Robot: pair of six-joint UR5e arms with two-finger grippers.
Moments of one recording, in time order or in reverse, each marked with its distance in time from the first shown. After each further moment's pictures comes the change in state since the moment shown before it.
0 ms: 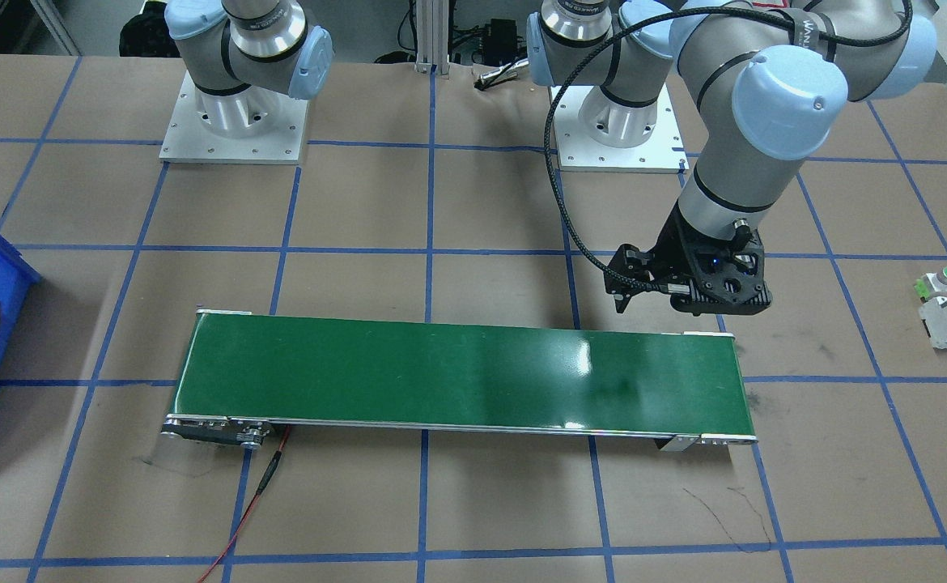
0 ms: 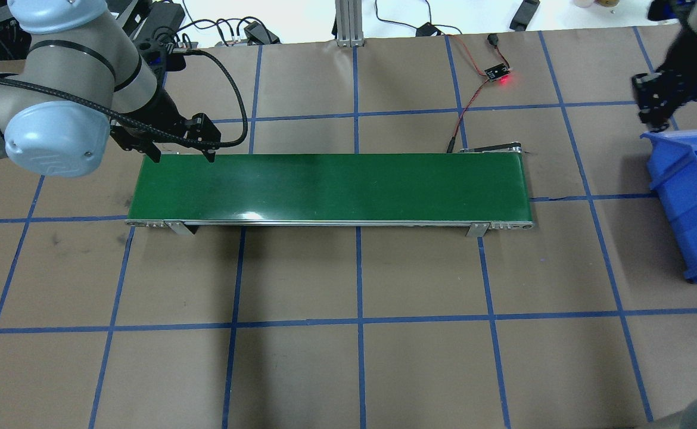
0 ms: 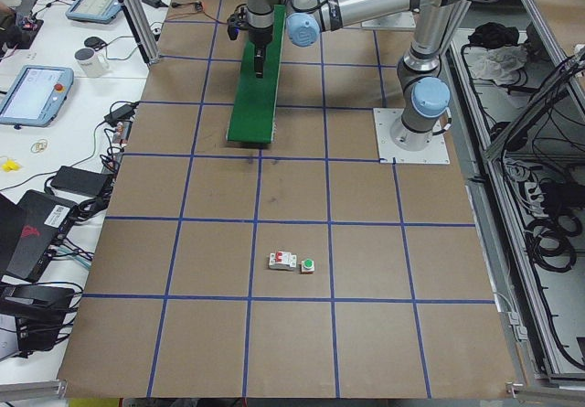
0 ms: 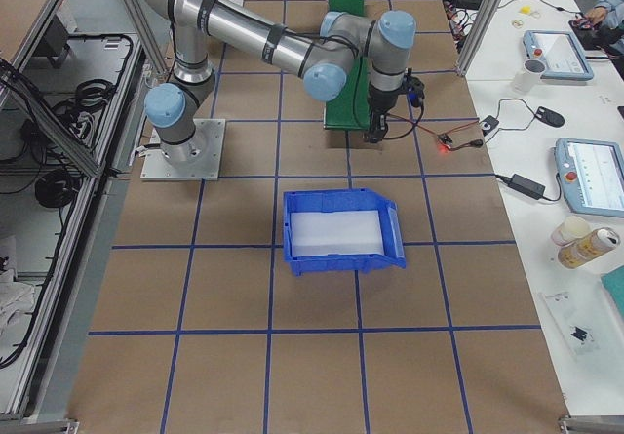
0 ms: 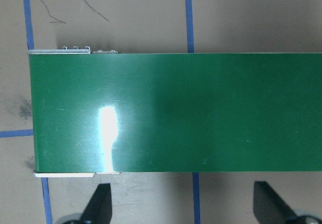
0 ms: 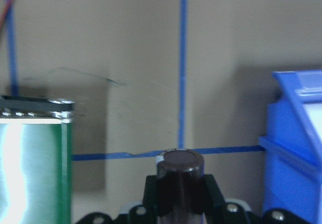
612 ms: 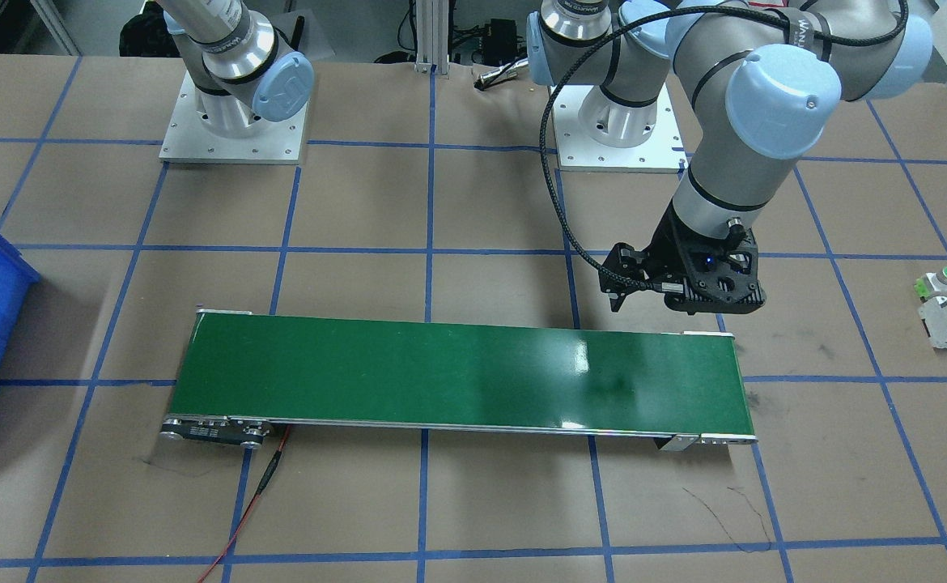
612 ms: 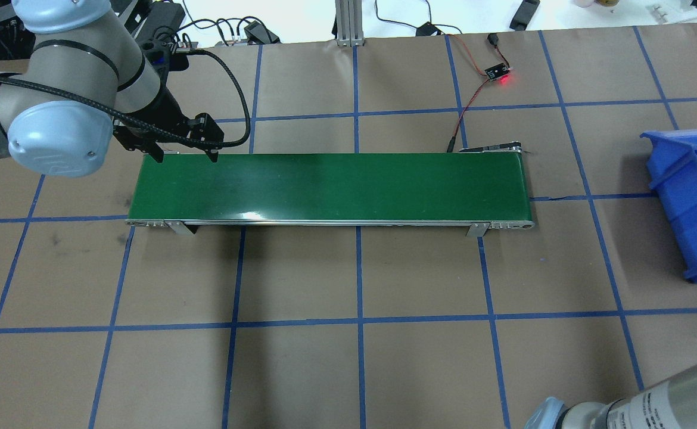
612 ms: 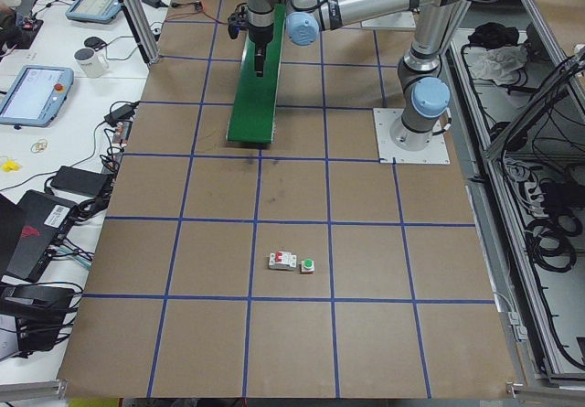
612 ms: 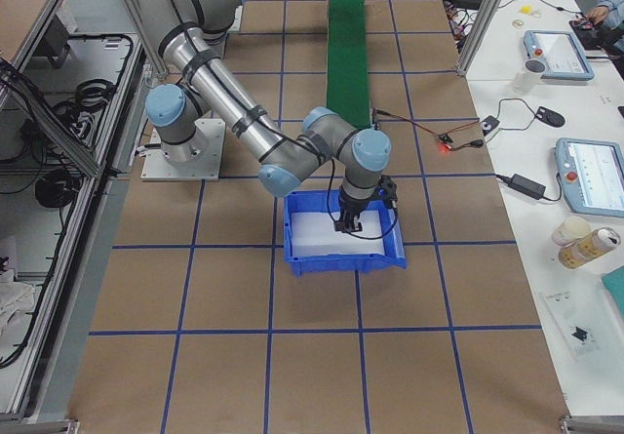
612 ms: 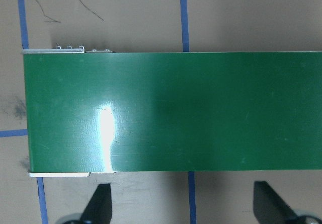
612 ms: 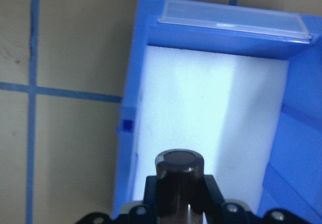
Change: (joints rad) left arm -0.010 -0.001 0.000 -0.001 -0.004 -0.007; right arm -0.382 0.127 0.102 -0.195 -0.006 -0.507
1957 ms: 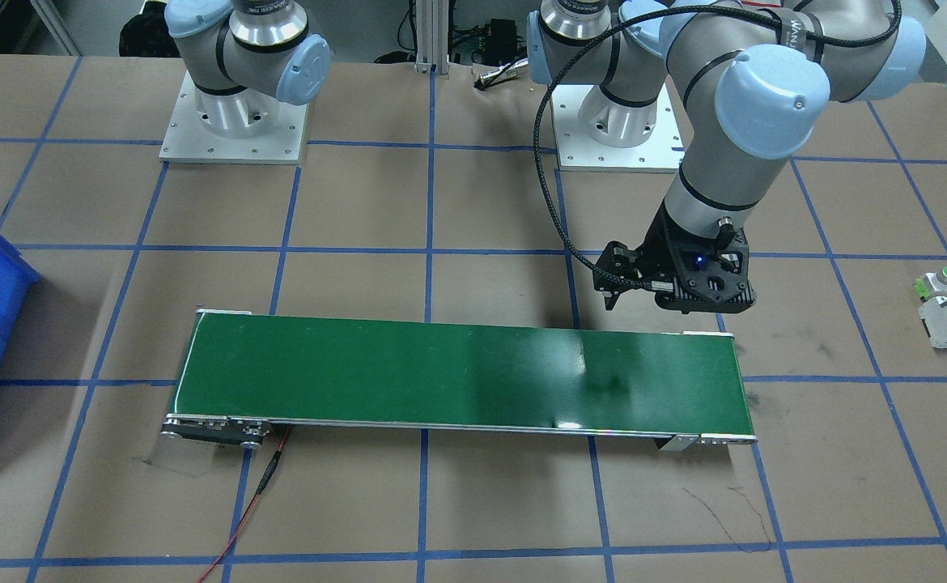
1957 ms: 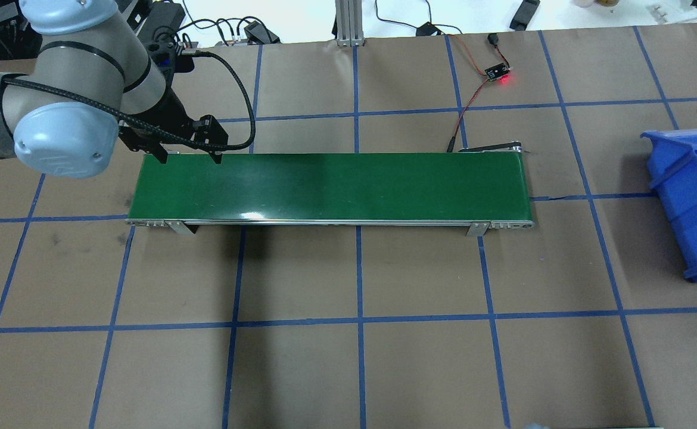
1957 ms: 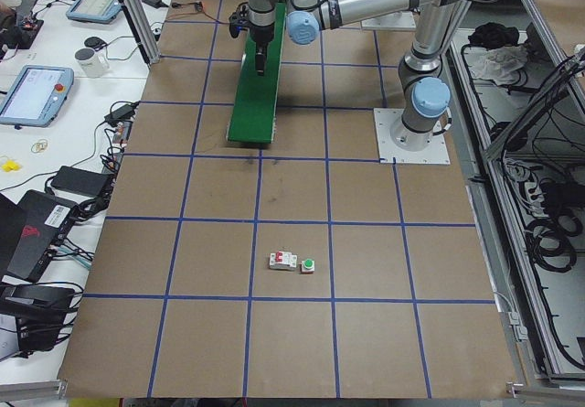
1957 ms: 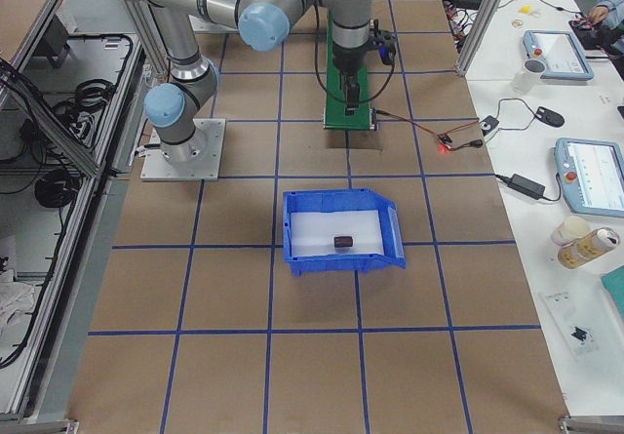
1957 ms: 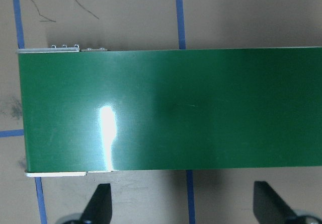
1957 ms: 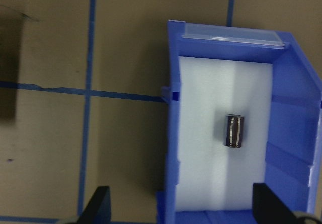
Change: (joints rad) left arm -0.012 -0.001 -0.001 -0.002 0.005 0.002; right arm 0.319 -0.391 -0.099 0.420 0.085 0.390
